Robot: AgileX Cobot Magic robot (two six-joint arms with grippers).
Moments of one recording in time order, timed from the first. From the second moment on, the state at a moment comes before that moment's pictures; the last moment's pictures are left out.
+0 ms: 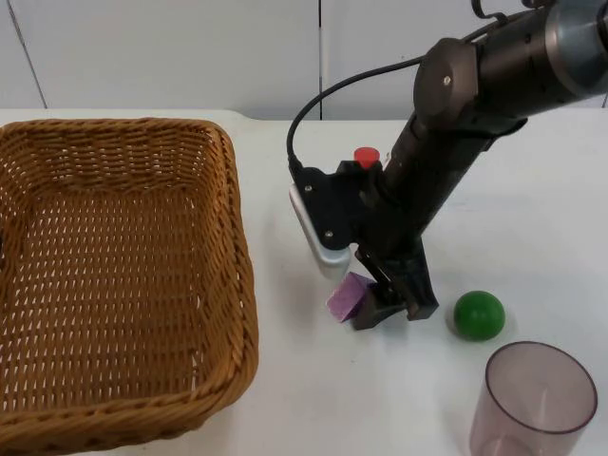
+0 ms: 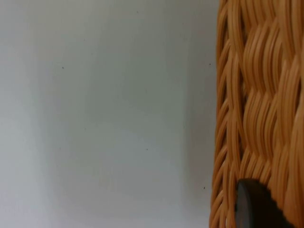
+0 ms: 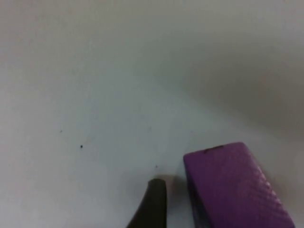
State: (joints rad) right arm 0.55 2.31 -1.57 0.32 0.64 -1.60; left arm 0.27 1.59 -0.87 -0.68 0.96 0.47
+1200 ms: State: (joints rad) right arm 0.55 1.76 -1.57 0.22 0.96 -0.41; left arm 0.27 1.59 -0.87 -0.67 0.96 0.47
